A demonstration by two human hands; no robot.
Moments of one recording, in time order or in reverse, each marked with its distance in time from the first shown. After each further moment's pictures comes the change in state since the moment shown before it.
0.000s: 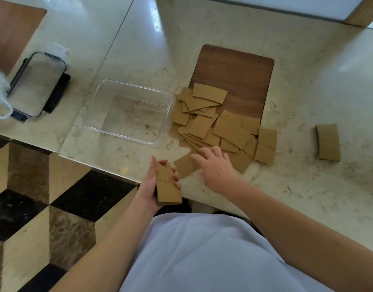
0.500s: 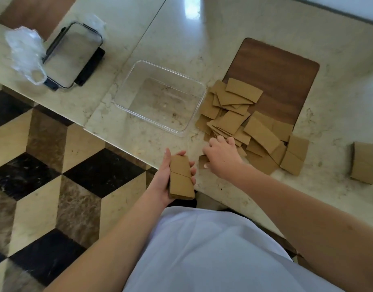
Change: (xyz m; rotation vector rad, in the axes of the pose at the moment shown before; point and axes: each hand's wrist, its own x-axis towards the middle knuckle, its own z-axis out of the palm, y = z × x) left_hand -0.010 0.011 -0.021 -0.024 0.039 -0.003; right_hand 0.053 -0.043 -0.013 -0.291 -0.071 -0.167
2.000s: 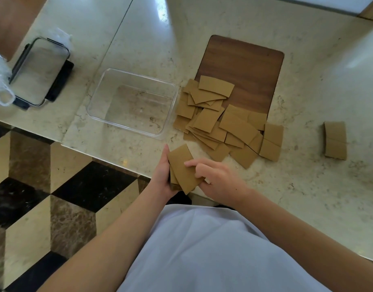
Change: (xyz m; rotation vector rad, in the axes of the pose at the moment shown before) left_hand 0.013 -0.012 0.049 0.173 0.056 -0.165; right_hand -0.097 -0.005 -0.015 0.657 0.583 -0.296
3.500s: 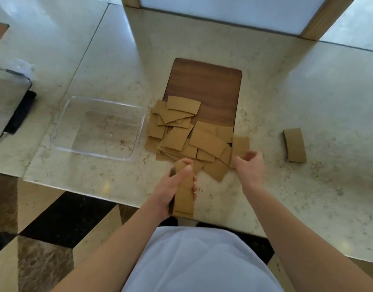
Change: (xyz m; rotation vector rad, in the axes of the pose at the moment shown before) left_hand 0.004 -0.030 0.056 0.289 -0.279 0.164; right_hand -0.045 0.096 -0.062 0.330 0.666 1.457
